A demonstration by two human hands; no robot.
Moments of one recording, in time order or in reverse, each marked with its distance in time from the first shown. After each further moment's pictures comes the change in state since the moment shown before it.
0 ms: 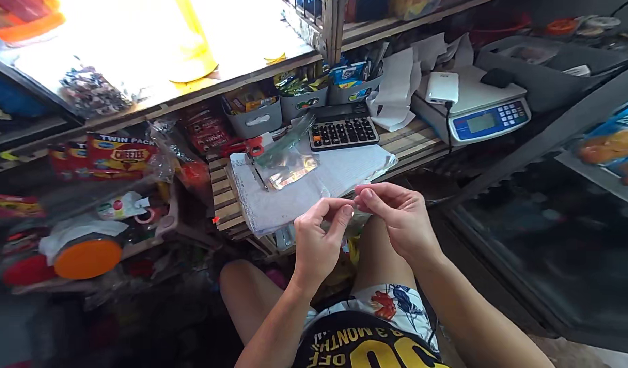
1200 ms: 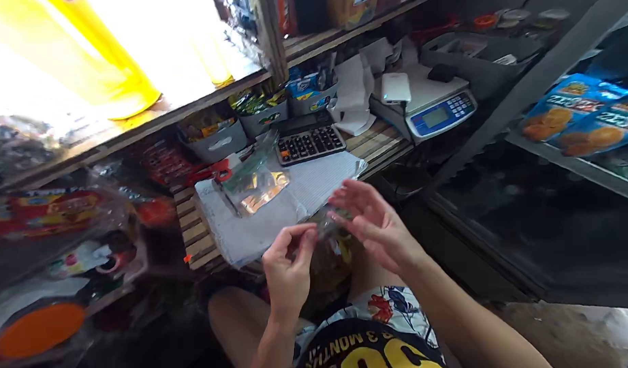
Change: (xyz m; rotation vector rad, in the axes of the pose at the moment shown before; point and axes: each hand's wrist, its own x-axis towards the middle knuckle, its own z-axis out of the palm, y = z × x) left_hand -0.005 -0.012 -0.008 -0.044 0.020 -0.041; right_hand -0.001 0.013 -0.020 0.251 -0.219 0.000
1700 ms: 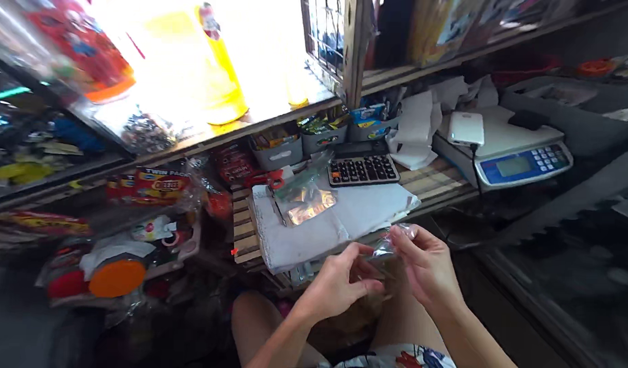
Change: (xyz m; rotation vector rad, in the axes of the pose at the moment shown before) left_hand 0.025 -0.008 -0.008 0.078 -0.580 -0.223; right_hand 0.022 0.010 0.009 -0.060 0.440 -0.007
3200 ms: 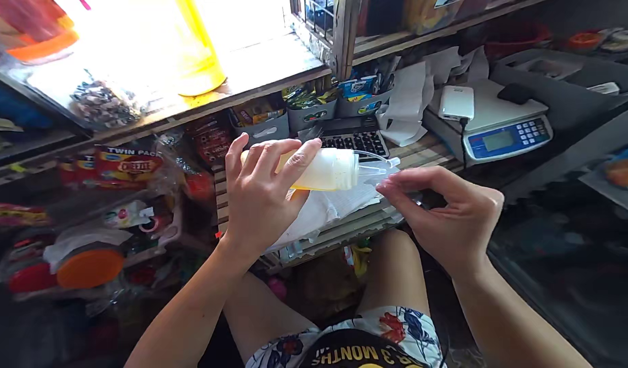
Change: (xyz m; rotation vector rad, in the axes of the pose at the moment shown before) left_hand 0.015 0.074 -0.102 1.155 0.566 0.565; right_hand 0.021 -0.065 0.013 -0.761 -0.192 -0.932
